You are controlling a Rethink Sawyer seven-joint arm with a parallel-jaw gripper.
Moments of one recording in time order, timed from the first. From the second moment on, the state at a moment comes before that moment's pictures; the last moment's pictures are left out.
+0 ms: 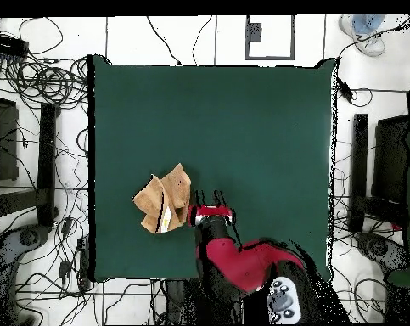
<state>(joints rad) -0.22 -0.67 -0.09 1.98 -0.87 -0.55 2.55</state>
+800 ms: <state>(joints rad) -0.61 -0.58 0.42 2.00 -1.01 -0.41 2.55</state>
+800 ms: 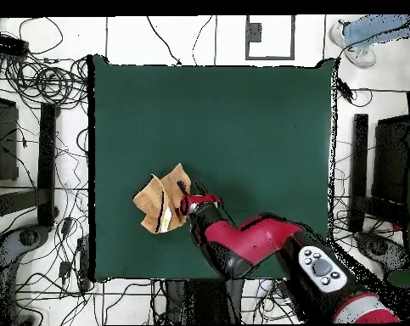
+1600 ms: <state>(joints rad) -0.88 -0.35 0.76 2.10 -0.88 -0.16 2.55</state>
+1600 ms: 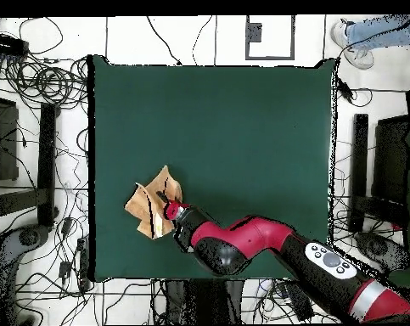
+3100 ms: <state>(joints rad) 0.06 -0.70 -0.16 2.14 -0.36 -0.65 2.50</state>
